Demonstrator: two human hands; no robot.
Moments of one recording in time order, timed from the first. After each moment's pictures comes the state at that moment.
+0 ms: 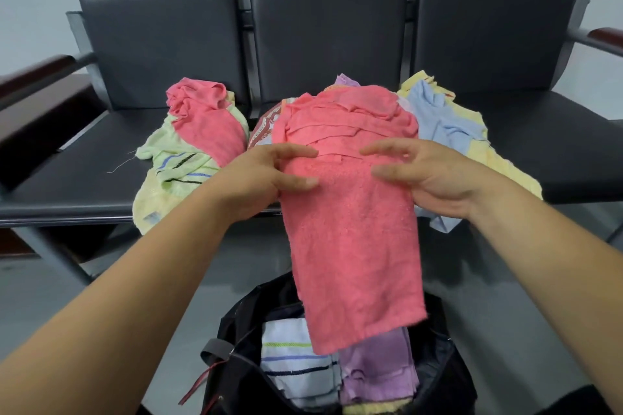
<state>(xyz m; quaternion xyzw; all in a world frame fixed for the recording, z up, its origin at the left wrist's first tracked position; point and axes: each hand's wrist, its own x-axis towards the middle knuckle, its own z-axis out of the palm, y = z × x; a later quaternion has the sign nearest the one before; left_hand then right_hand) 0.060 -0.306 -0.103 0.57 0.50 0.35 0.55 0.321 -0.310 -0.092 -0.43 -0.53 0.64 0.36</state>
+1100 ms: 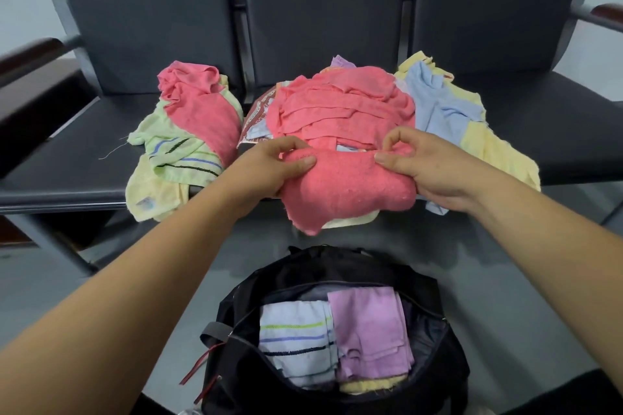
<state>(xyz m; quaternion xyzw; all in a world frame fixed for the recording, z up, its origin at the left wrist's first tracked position) 0.079 -0.310 -0.124 0.60 0.53 0.35 0.48 0.332 -0.308 -0.120 -0.49 -0.56 0.56 0.36</state>
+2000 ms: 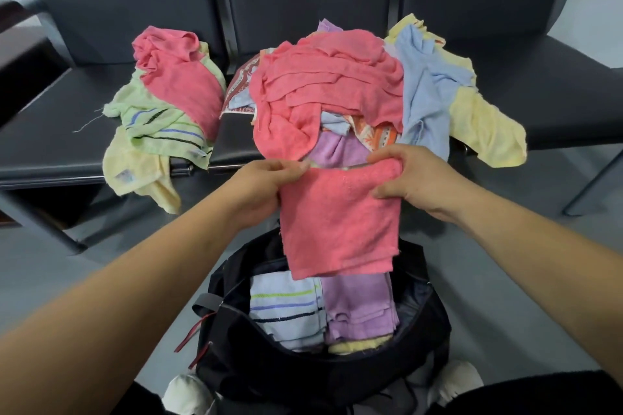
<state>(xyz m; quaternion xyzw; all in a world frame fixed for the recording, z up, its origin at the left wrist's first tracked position) 0.095 -0.327 -0.198 0.42 0.51 0.38 0.65 0.350 -0.333 -0.185 -0.60 -0.63 0.40 0.29</state>
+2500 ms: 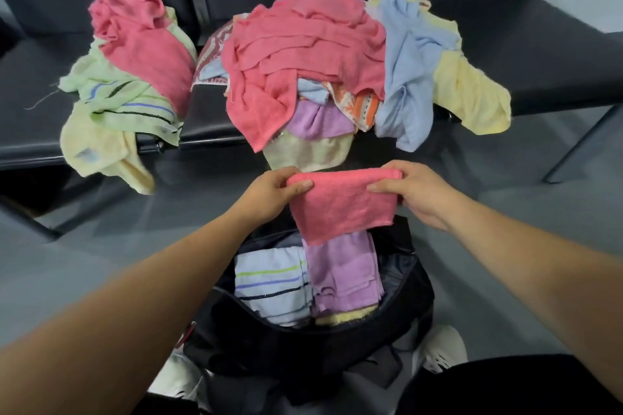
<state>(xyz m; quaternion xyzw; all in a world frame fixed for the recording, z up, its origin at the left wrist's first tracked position) 0.122 -0.331 -0.273 0.69 0.54 0.26 0.41 0.387 -0.353 -0.257 -0.59 -0.47 0.56 0.35</state>
